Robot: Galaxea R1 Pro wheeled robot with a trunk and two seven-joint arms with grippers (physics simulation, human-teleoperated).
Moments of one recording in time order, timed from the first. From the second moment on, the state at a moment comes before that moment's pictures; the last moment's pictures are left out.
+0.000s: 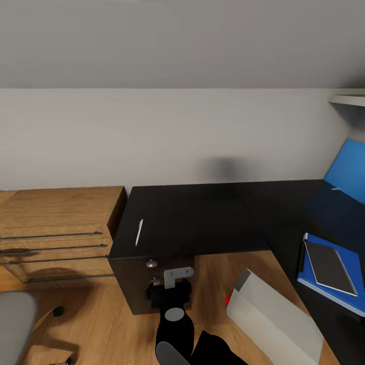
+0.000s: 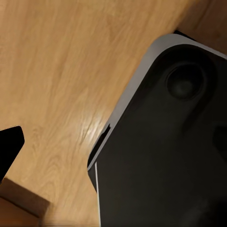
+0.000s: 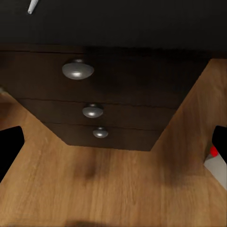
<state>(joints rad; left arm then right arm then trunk) 0.07 0.01 -0.09 -0.26 0.55 -0.15 0.23 -0.45 0.15 1.00 -1.43 -0.74 0.51 -1.03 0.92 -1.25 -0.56</state>
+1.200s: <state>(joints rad) 0.07 0.01 -0.09 -0.27 0.54 -0.15 0.23 -0.45 0.14 1.00 -1.43 -0.73 0.51 -1.03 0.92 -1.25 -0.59</state>
